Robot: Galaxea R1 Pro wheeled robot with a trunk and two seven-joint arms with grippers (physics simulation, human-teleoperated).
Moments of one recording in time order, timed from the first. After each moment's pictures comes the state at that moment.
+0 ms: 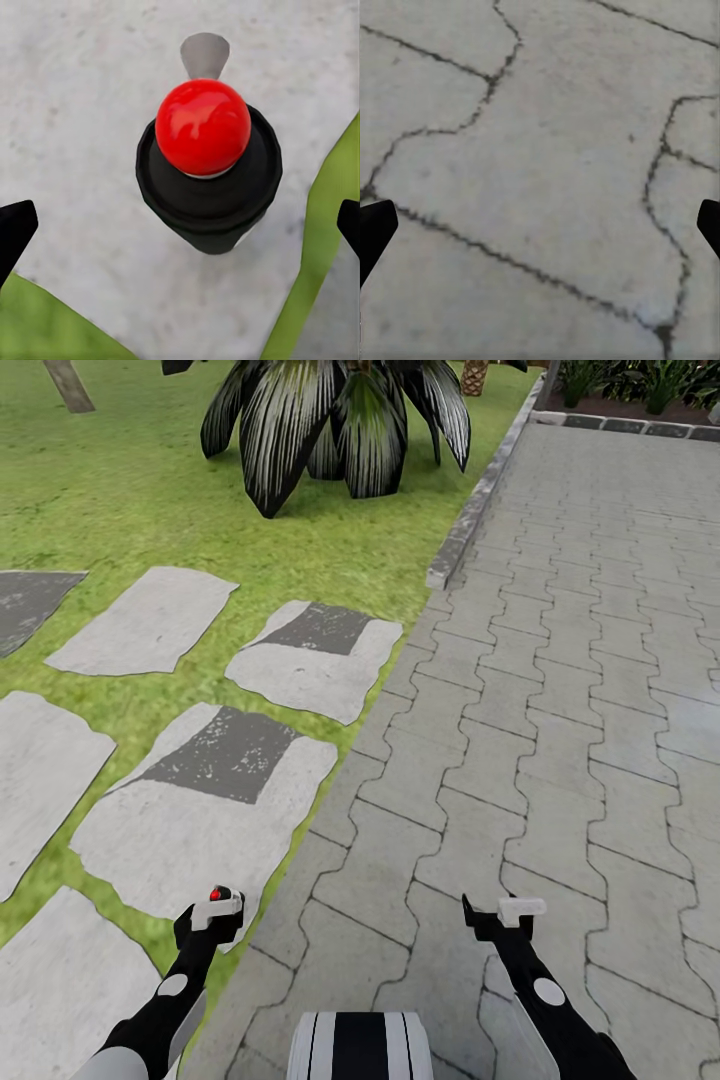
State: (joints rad) left arm -0.54 0.05 0.09 -0.42 -0.03 -0.37 0.09; right arm -0.42 -0.07 0.04 -0.68 -0.04 -0.31 -0.01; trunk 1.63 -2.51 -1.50
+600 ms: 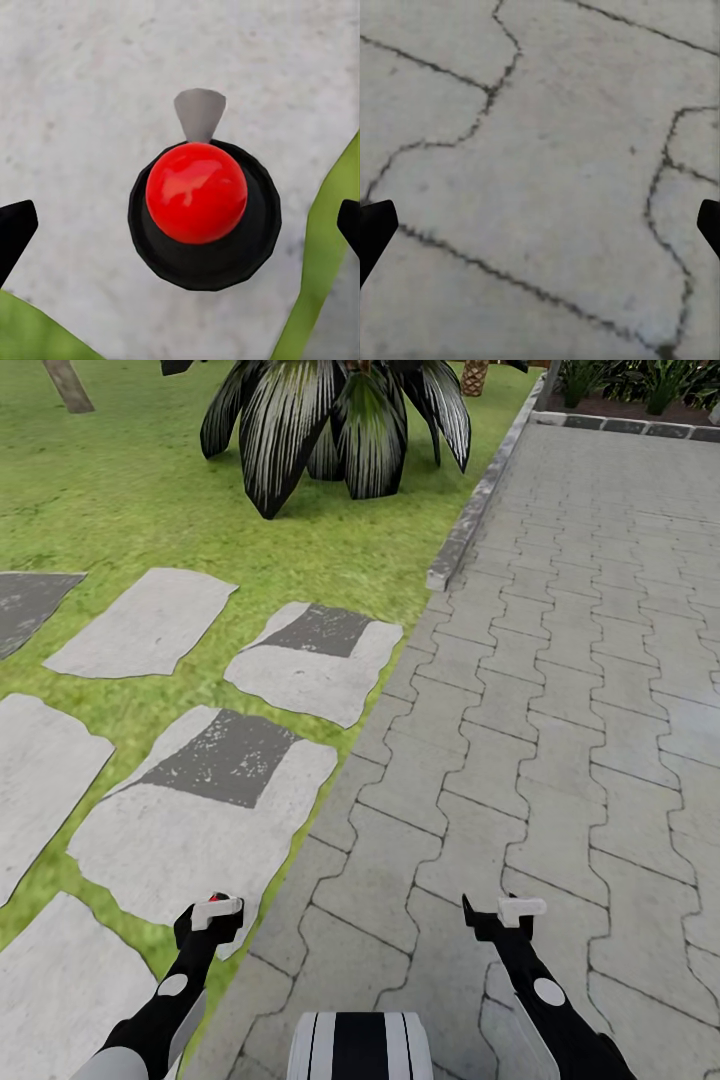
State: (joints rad) left arm -0.54 0.05 0.09 -0.42 -0.03 -0.37 0.09; right arm -0.42 -0.07 0.04 -0.68 -0.04 -0.31 -0.01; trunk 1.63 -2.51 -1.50
